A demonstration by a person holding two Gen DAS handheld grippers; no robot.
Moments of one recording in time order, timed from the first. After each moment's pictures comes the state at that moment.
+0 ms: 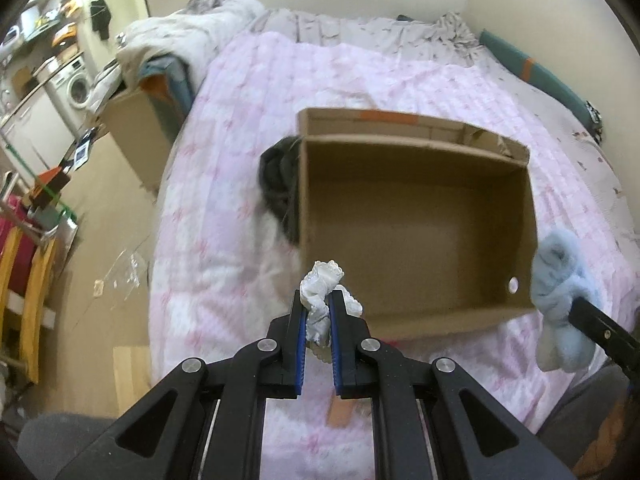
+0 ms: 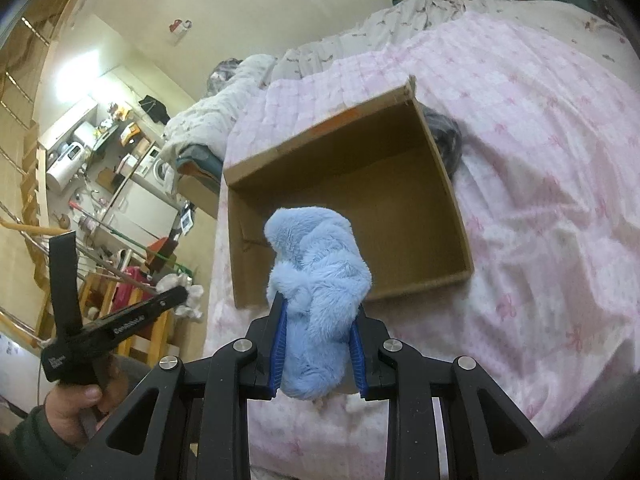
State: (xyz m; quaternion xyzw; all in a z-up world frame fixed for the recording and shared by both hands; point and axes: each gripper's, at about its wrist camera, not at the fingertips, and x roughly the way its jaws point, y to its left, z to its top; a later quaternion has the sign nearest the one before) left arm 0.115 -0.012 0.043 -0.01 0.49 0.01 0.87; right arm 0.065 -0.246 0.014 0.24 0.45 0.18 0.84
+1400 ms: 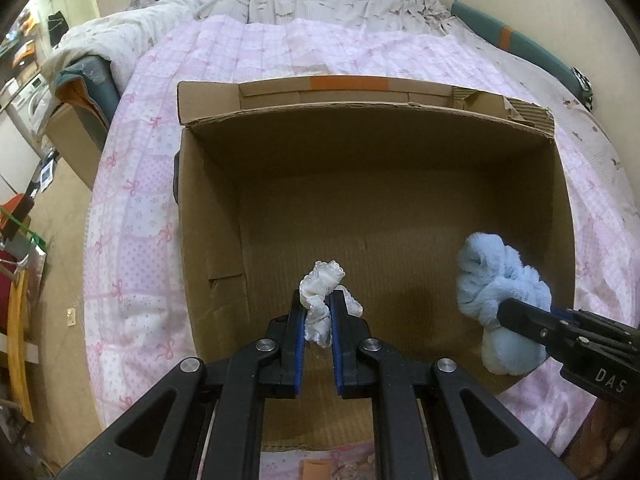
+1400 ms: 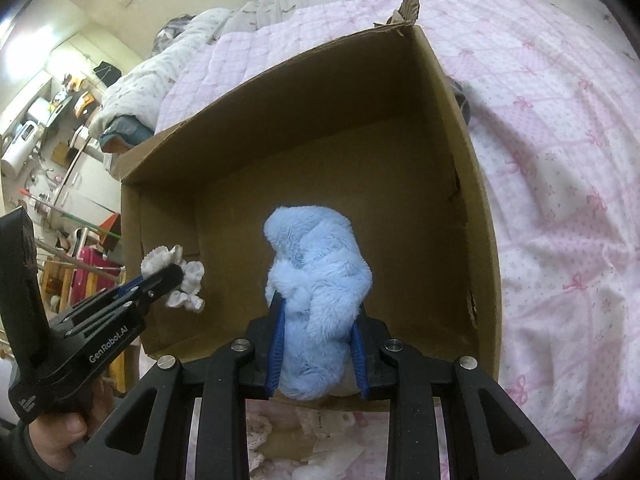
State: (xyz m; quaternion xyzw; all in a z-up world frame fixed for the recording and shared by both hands) left arm 0.192 -0.051 -0.041 0.02 0.51 -0.05 0.86; right arm 0.164 -0.227 -0.062 0.19 0.54 0.13 0.81
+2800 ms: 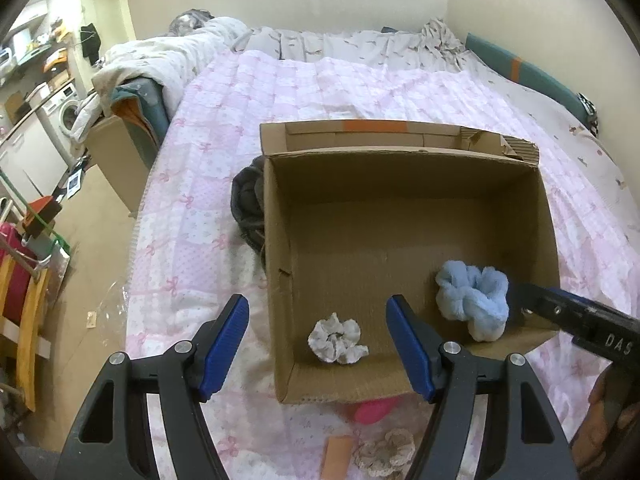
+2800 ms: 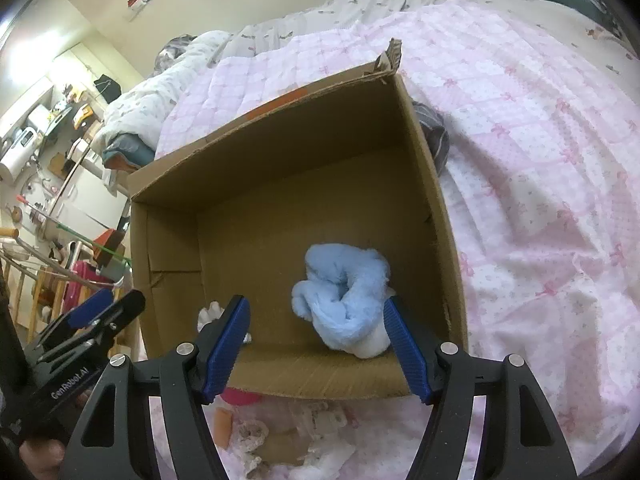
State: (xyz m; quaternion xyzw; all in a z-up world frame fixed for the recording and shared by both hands) left arm 0.145 -0.027 0.001 0.02 0.45 -0.01 0.89; right arm 0.144 -0.237 -0.040 0.18 0.50 0.11 0.84
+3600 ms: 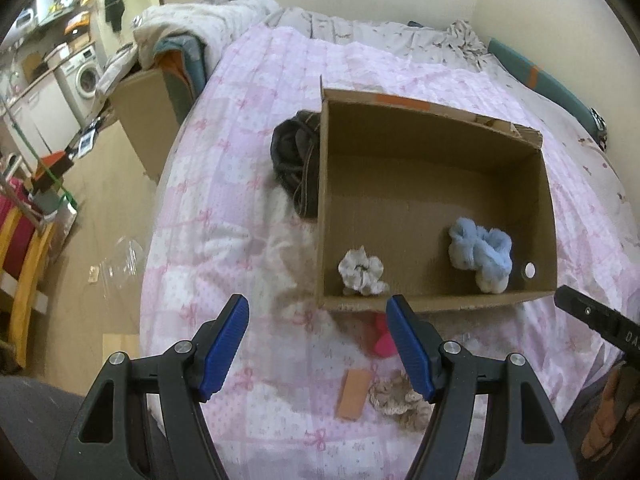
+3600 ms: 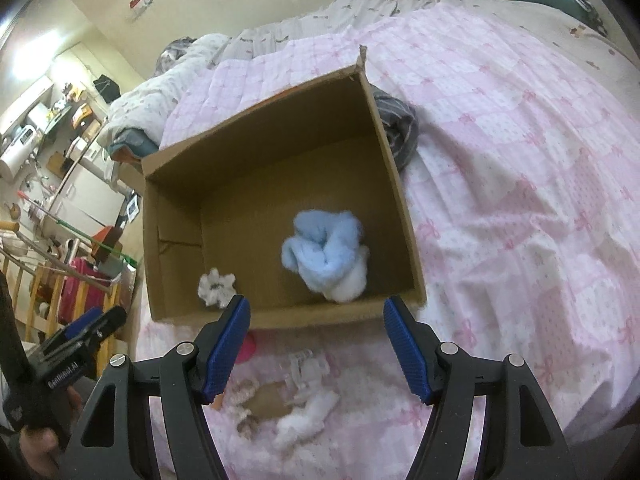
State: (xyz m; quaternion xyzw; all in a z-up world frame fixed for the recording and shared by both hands) left arm 0.083 0.006 -0.007 -0.03 0.48 0.02 0.88; right arm 0.088 -0.255 -0.030 0.18 0.50 0.10 0.84
